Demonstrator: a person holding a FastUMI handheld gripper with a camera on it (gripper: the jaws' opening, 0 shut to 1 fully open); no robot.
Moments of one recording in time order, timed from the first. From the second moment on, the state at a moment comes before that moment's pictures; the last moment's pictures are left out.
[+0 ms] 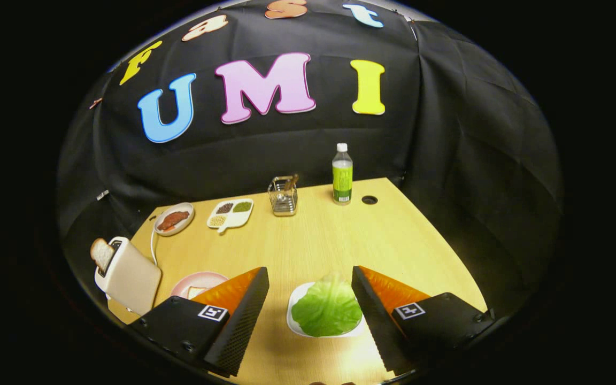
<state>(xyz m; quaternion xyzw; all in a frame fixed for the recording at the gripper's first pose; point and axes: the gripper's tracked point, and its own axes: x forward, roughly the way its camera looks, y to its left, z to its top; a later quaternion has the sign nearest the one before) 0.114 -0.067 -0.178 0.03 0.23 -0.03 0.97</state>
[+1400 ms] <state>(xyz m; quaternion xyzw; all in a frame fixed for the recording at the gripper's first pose) 0.129 -0.095 -0.355 0.01 0.40 -0.05 0.92</state>
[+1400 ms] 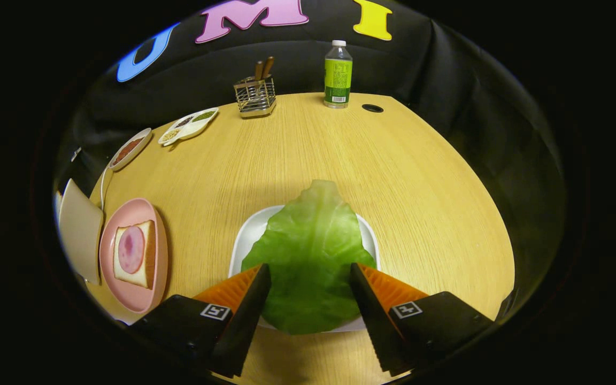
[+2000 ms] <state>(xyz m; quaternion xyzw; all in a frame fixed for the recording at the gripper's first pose) 0.132 -0.099 -0.354 0.03 0.41 0.00 0.91</state>
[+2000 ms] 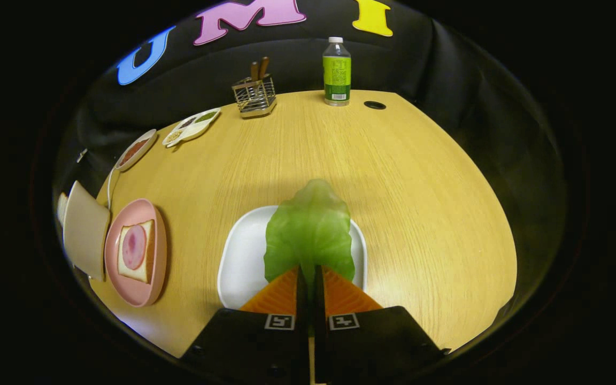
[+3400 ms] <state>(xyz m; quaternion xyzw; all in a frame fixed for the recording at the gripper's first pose) 0.108 0.067 -0.250 -0.06 0.35 0.11 0.93</state>
